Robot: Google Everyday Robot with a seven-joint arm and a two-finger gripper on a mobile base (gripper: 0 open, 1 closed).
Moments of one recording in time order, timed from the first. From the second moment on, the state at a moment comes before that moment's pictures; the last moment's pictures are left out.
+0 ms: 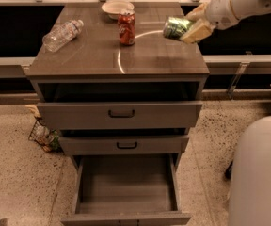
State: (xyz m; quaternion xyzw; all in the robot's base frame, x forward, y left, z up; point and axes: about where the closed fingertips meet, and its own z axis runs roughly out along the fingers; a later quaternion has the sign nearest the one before) arm 0.747 -0.191 0.936 -0.61 0.65 0.08 0.44
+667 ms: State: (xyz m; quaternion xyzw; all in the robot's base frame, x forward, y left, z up) arm 0.768 -0.157 0.921 -0.62 0.64 0.11 0.45
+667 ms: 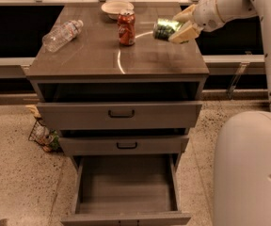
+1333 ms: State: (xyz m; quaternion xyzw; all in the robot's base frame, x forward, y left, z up) arm 0.768 -0.144 0.903 -0.61 0.64 0.15 0.45
